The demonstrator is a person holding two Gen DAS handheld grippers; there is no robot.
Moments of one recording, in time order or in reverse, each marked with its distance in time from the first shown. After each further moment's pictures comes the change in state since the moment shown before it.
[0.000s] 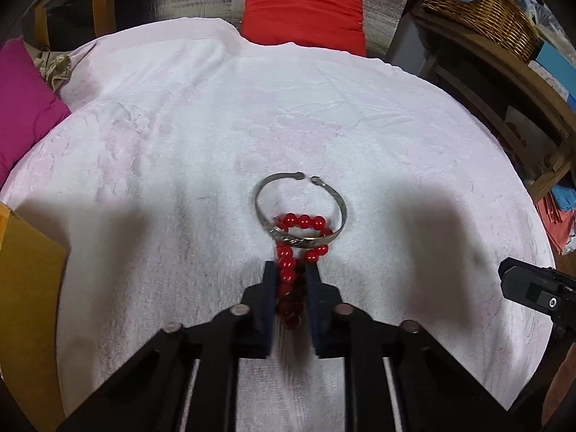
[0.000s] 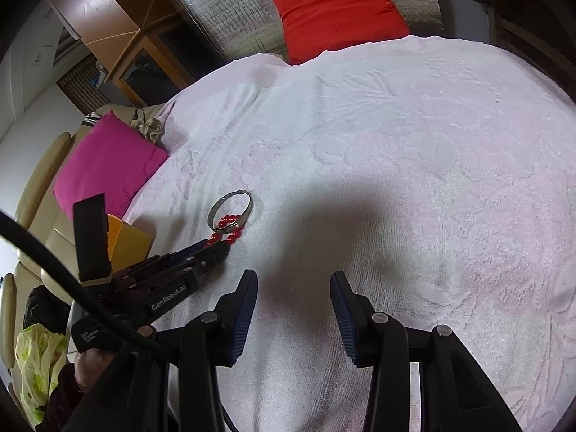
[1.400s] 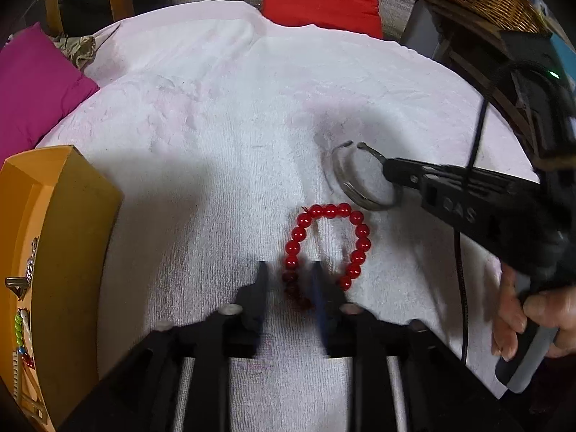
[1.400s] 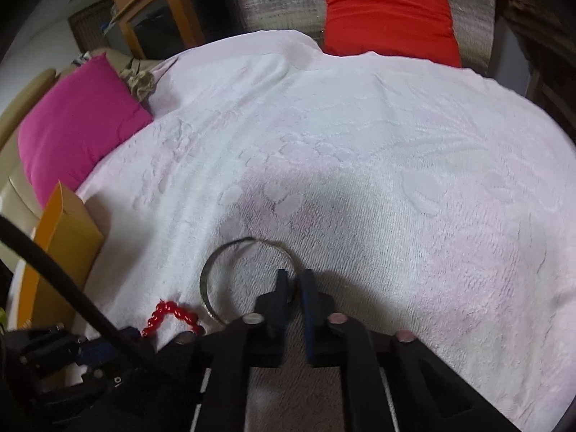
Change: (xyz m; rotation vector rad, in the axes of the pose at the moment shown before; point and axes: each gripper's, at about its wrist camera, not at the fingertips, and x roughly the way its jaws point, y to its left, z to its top) left arm -0.028 0.028 -0.029 -0.012 0.081 0.066; right arm 0.114 0.072 0.035 -0.241 0.014 -0.168
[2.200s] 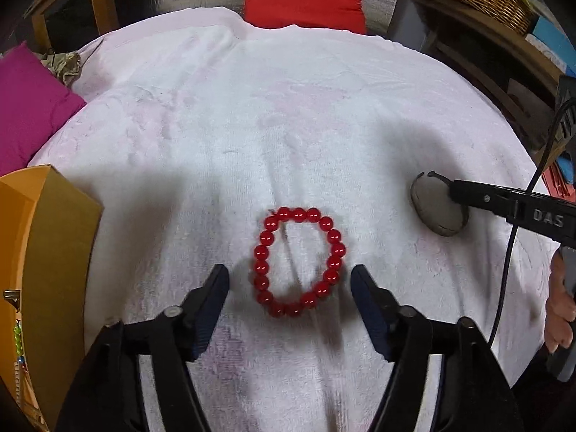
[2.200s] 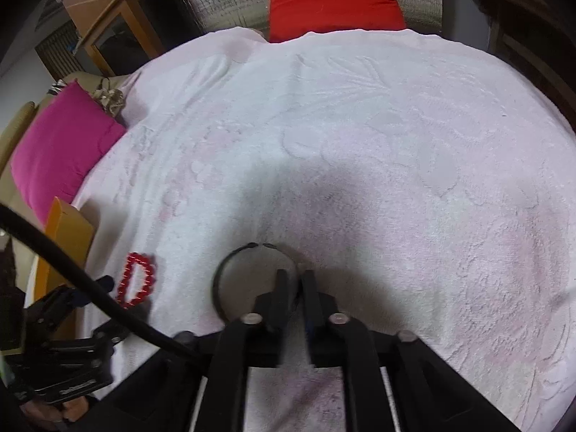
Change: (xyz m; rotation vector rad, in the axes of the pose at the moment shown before) left arm 0.007 -0.028 0.003 0.070 -0.011 -0.008; right arm -0.050 -0.081 -0.031 0.163 0.070 0.022
